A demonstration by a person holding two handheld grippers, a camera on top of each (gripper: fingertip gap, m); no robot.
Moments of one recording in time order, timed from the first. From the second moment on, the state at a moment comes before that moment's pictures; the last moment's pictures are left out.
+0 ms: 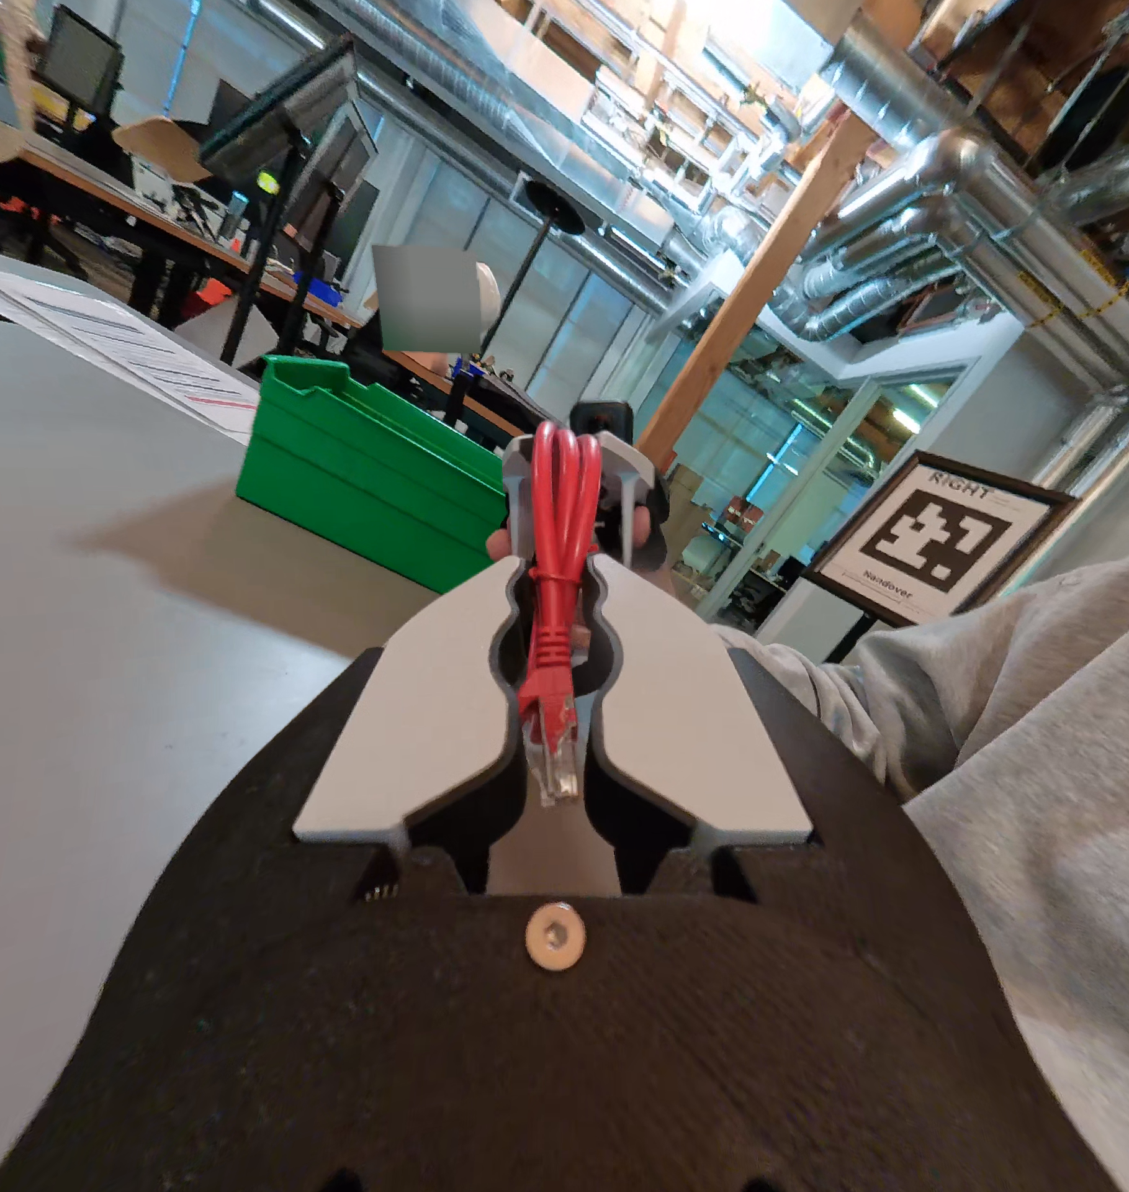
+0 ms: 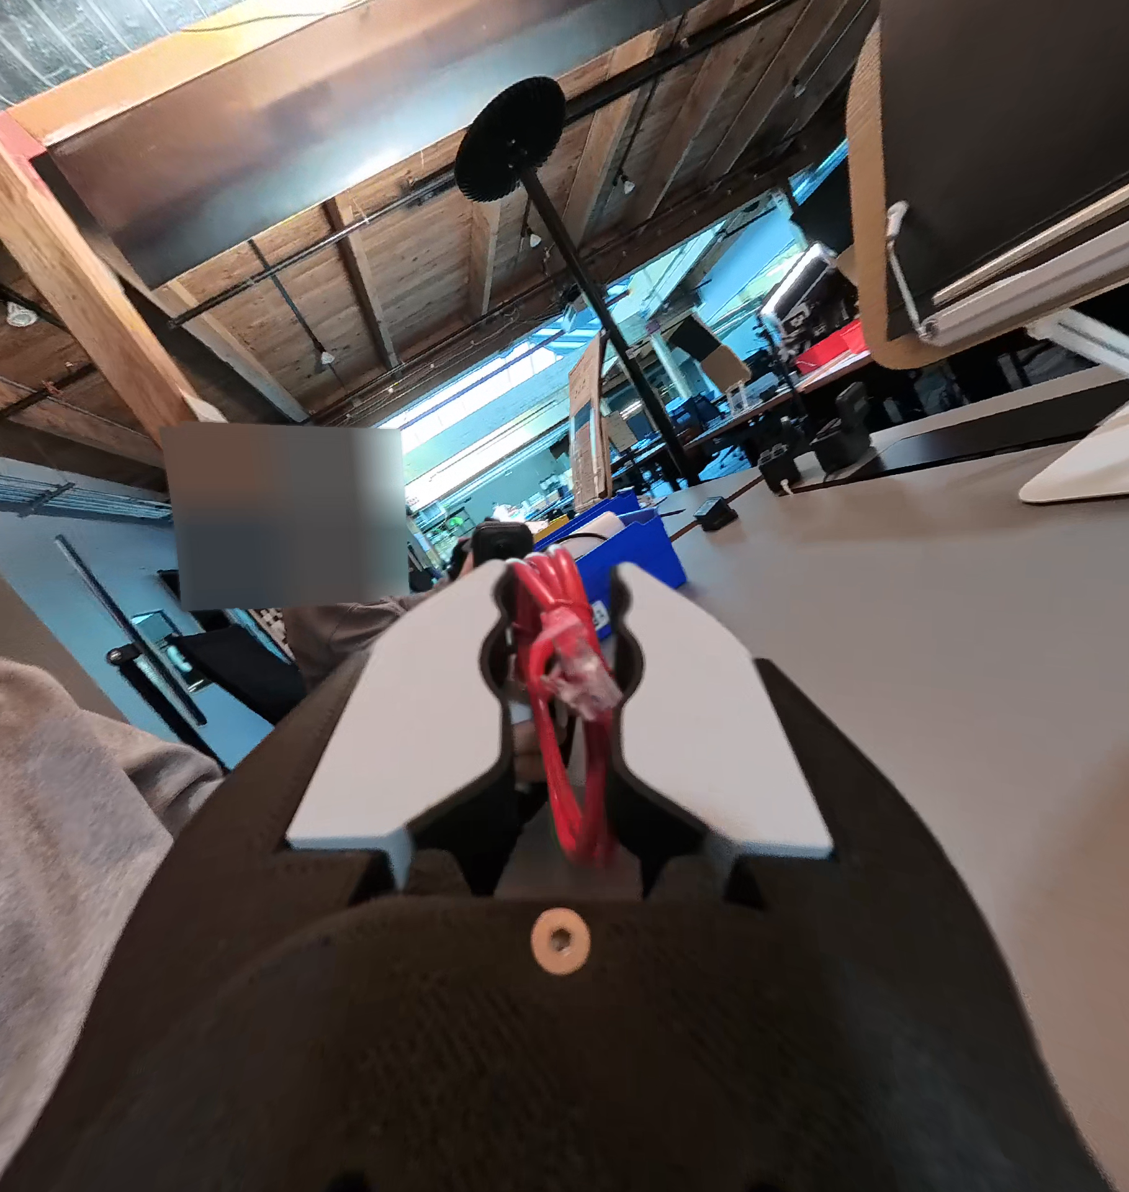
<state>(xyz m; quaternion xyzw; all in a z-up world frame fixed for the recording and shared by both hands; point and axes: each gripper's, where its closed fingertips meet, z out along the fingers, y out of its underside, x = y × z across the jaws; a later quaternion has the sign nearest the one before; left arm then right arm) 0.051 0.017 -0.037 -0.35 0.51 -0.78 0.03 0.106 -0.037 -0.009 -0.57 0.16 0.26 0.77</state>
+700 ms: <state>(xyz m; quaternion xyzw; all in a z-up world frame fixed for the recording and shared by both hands) 0.072 0.065 -0.050 -0.46 0.42 -0.78 0.03 0.049 0.011 -0.097 -0.73 -0.33 -0.44 0.40</state>
